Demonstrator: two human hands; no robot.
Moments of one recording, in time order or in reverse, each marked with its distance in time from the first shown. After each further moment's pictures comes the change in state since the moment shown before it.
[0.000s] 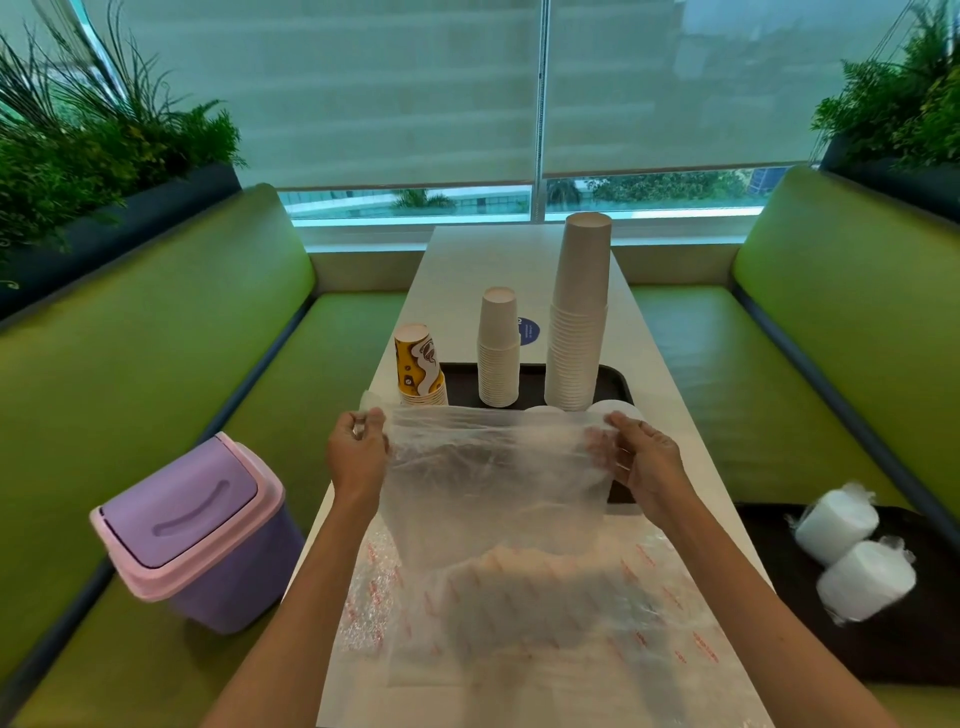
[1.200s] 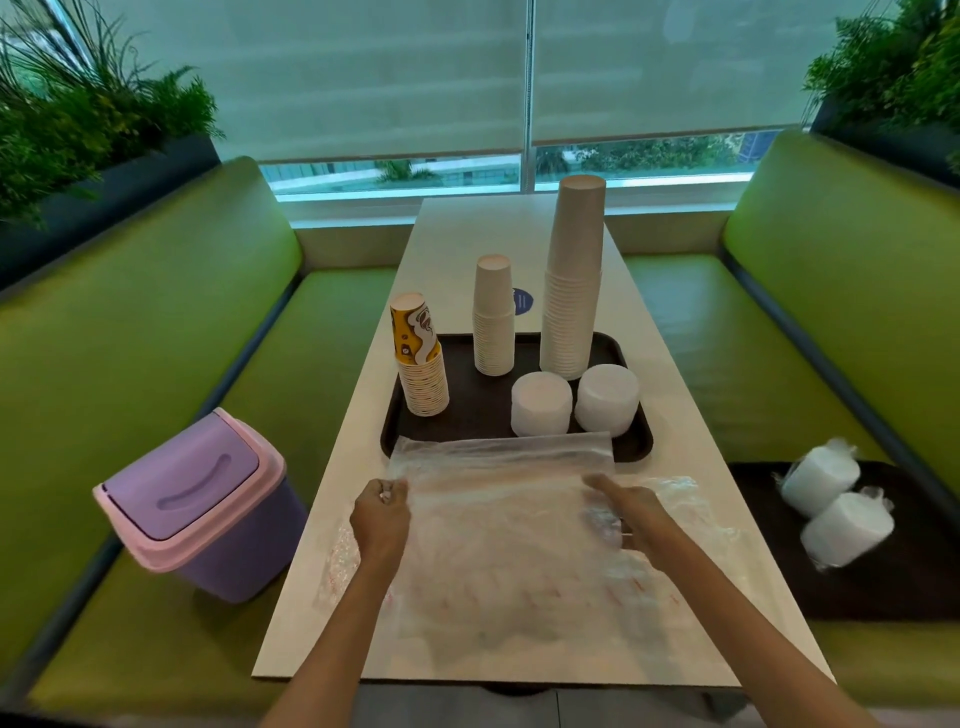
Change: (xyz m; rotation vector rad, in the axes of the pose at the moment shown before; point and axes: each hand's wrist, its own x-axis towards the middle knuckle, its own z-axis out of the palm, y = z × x) left_hand -0.051 -0.087 -0.022 0.356 -0.025 -0.206; right_hand -0.028 0.074 -0.037 -0.495 0.078 0.330
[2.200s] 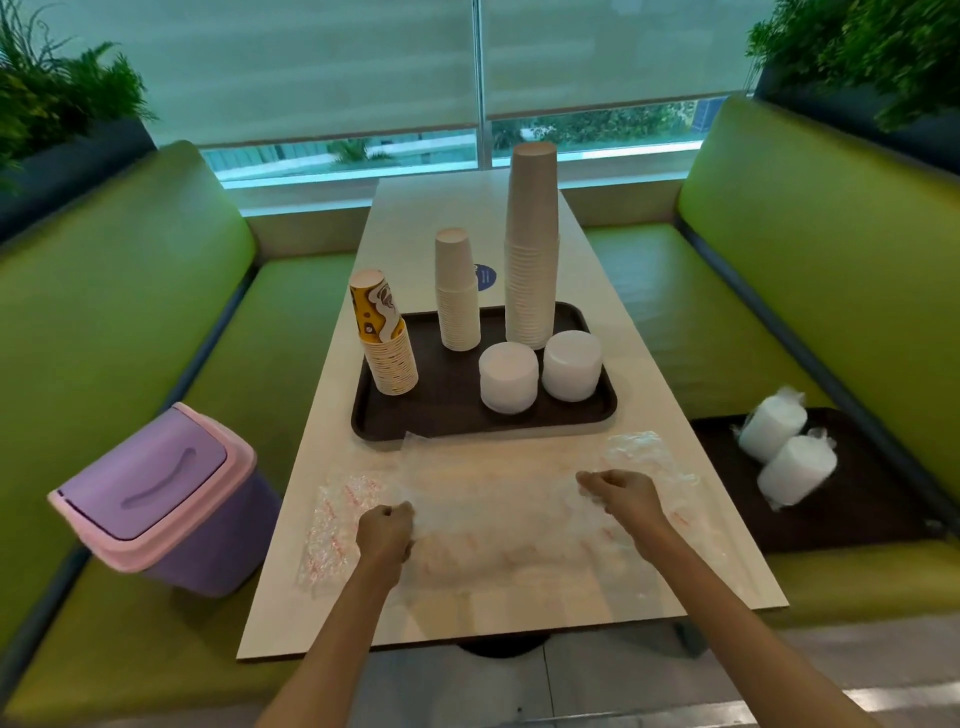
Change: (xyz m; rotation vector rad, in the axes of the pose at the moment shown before) left_hand -0.022 -0.035 0.009 0.040 -0.259 -0.259; right_hand -0.020 0.044 -0.014 -0.003 0.163 -0.202
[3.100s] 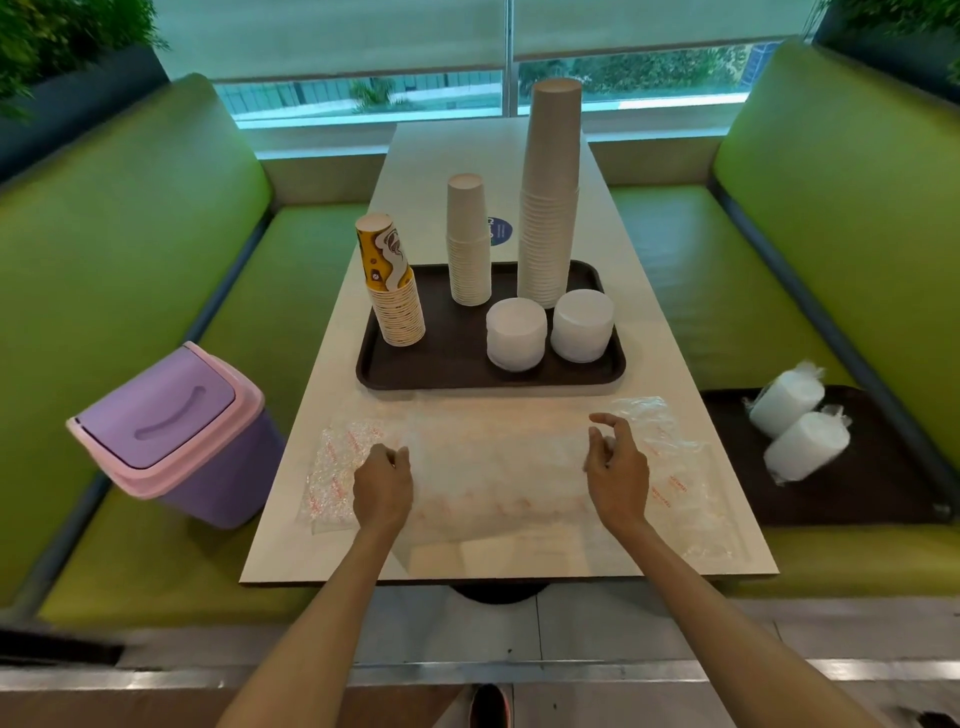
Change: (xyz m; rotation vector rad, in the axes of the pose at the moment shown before) left_hand -0.019 -0.008 0.008 0.393 0.239 0.335; right_hand 0.007 0.040 0.017 -0.266 0.280 -0.554
